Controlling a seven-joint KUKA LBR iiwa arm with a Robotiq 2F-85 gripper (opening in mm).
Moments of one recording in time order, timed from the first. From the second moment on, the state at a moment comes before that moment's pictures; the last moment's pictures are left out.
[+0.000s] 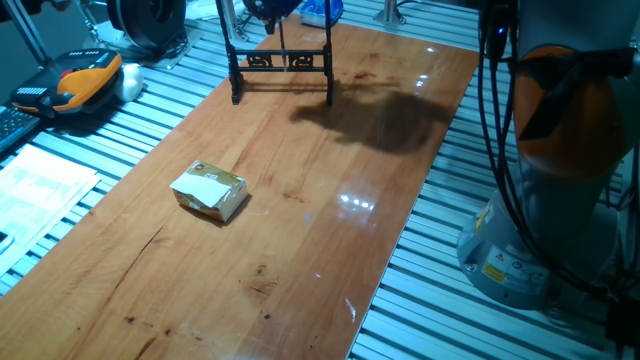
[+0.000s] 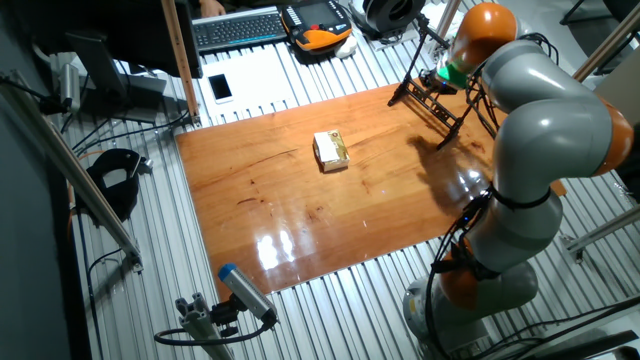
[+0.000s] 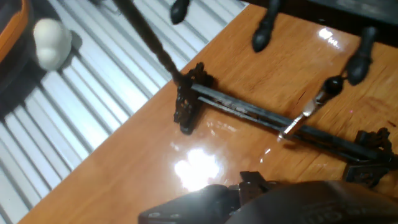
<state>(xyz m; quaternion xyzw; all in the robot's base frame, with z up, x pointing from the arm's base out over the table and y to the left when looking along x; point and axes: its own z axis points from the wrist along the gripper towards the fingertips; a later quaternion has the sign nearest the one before) 0.600 -0.176 0.240 0.35 0.93 0.03 0.13</state>
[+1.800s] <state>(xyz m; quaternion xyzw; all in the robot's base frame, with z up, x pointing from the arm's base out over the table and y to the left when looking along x) 0.594 -0.152 0.251 0.30 0.95 0.03 0.06</state>
